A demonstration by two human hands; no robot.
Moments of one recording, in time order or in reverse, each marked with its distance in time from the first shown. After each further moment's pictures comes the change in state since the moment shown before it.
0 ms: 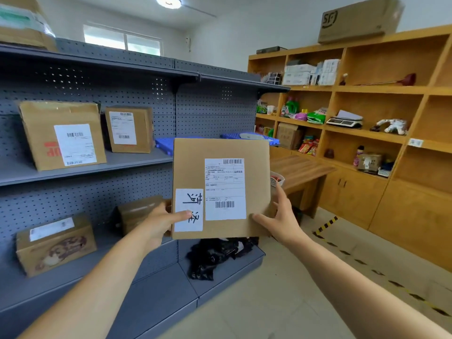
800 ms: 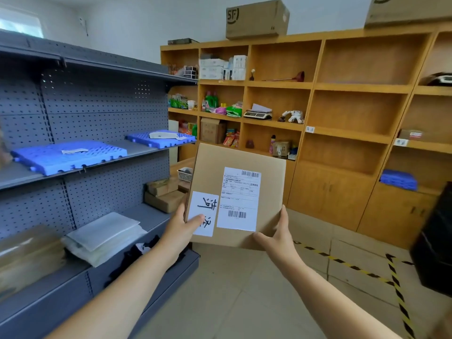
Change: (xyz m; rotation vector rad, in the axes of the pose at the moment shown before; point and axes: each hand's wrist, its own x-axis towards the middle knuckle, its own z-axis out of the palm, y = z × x) left_hand 0.061 -0.006 0.280 0.091 -0.304 0.245; right_hand -0.028 0.116 -0.164 0.079 0.391 0.224
